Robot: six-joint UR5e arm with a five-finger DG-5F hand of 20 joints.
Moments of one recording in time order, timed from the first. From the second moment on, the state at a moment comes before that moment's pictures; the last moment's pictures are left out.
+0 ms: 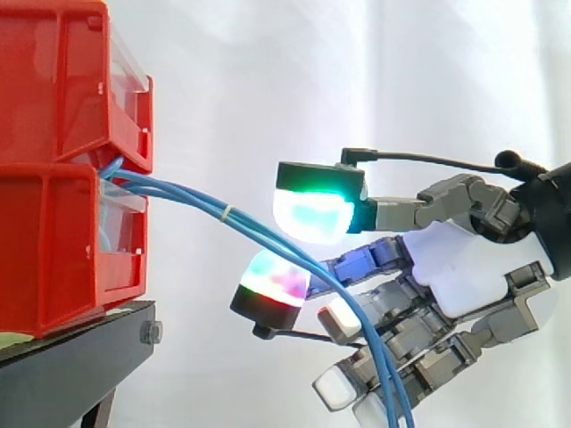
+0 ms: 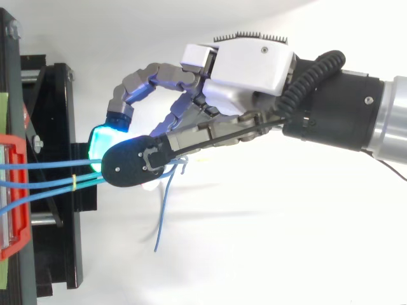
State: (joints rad) arm 0.15 -2.40 -0.83 -3.47 -1.21 0.26
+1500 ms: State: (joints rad) arm 0.15 -2.40 -0.74 -3.58 -1.21 0.25
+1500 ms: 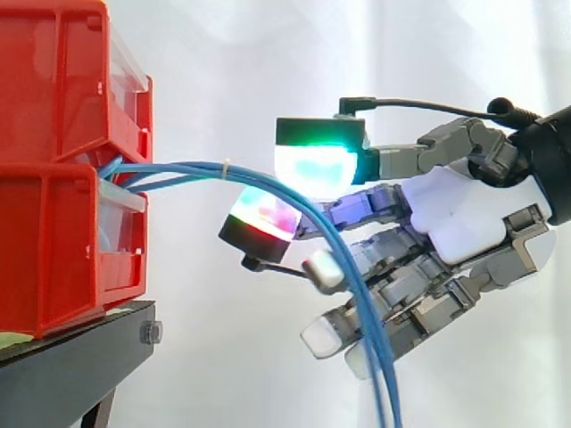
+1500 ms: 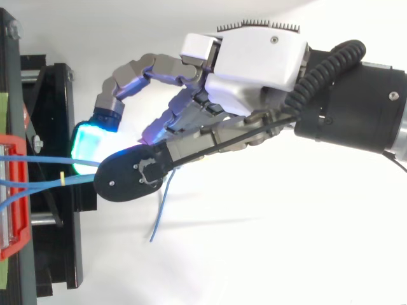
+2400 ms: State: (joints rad) arm 0.15 -2.40 -0.75 -3.58 -1.21 0.26
